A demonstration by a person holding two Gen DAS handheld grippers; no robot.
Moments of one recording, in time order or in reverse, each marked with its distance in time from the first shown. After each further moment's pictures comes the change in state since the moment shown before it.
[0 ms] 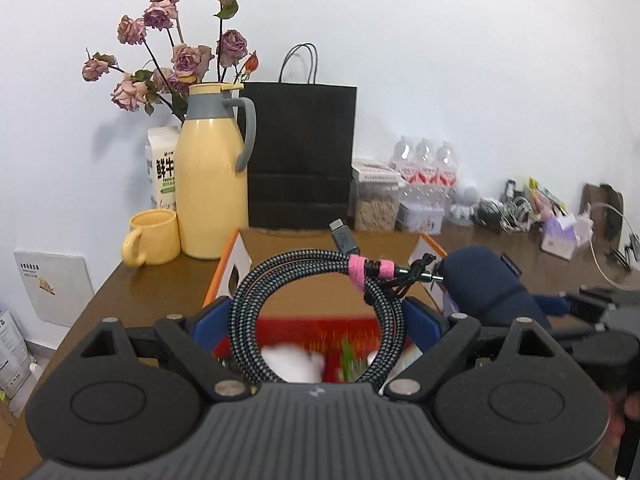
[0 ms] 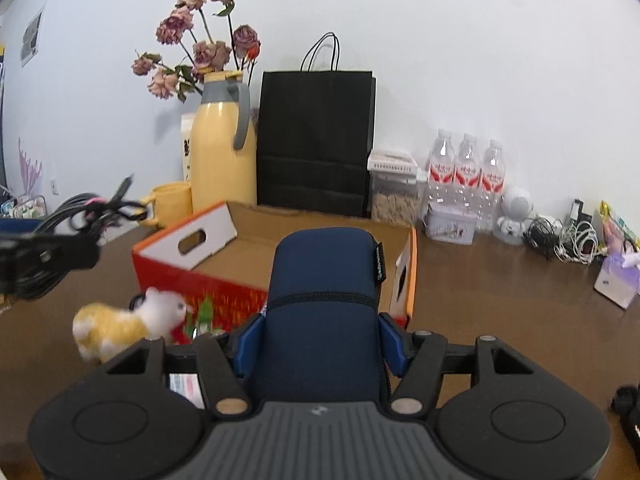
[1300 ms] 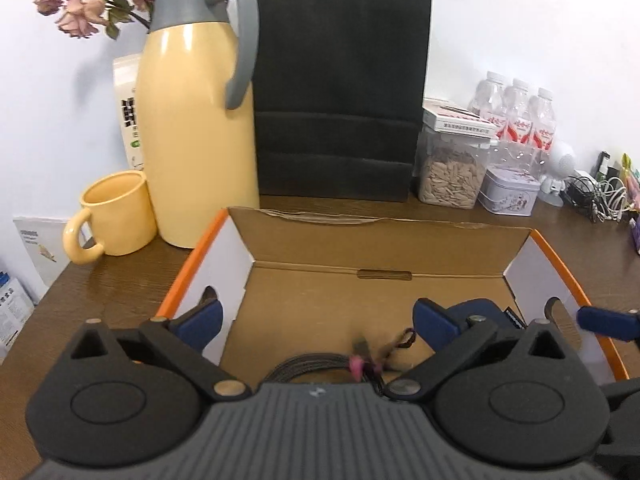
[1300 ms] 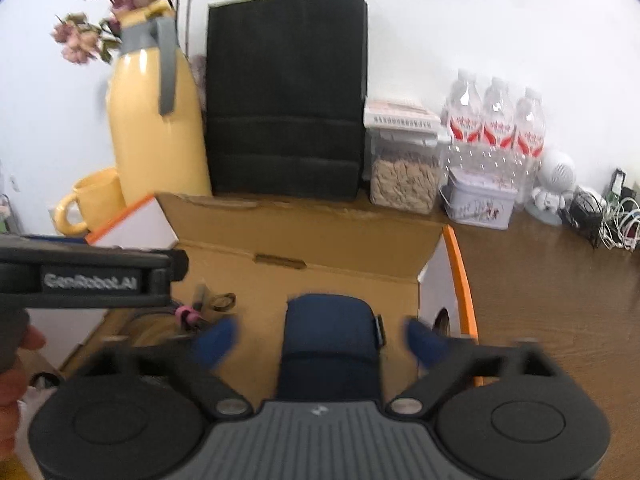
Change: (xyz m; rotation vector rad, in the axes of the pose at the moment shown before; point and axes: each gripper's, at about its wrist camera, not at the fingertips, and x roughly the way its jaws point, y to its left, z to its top) left arm 0.211 0.010 0.030 -0.046 0.197 0.144; right arm 0.181 -0.013 0.053 0.066 0.143 -0.024
